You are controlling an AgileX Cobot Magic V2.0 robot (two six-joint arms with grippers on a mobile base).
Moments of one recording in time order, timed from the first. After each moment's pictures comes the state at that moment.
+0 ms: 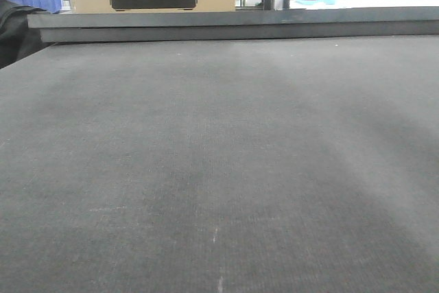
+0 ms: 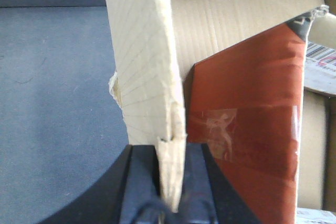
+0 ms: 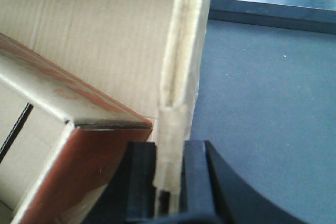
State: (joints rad) left arm -0.36 1.43 -2.09 0.11 1.26 -0.27; right arm 0.25 1.33 -1.82 0.20 1.06 -0.08
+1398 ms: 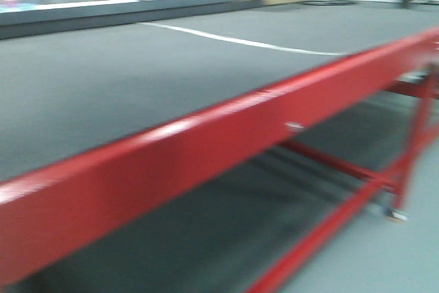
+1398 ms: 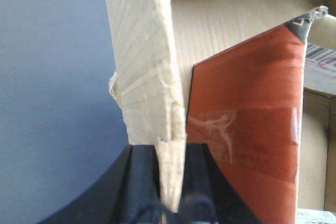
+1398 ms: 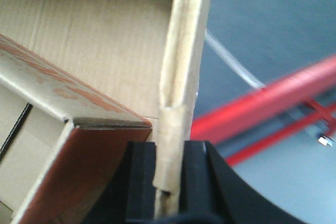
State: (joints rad) left arm -0.36 1.43 -2.09 0.11 1.26 -0.27; right arm 0.25 1.33 -1.82 0.20 1.05 -0.08
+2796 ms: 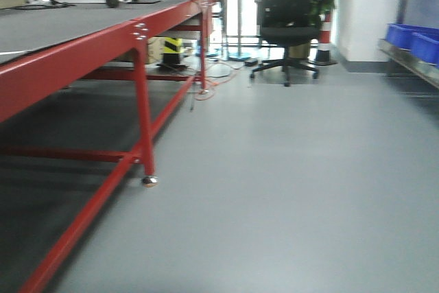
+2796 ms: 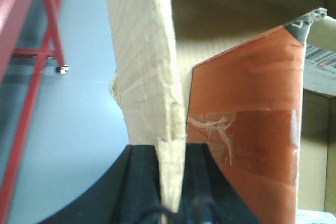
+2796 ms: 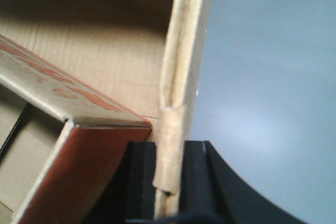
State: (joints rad) left arm -0.36 1.43 -2.09 0.11 1.26 -0.27; right arm 0.25 1.33 -1.82 0.20 1.05 -0.08
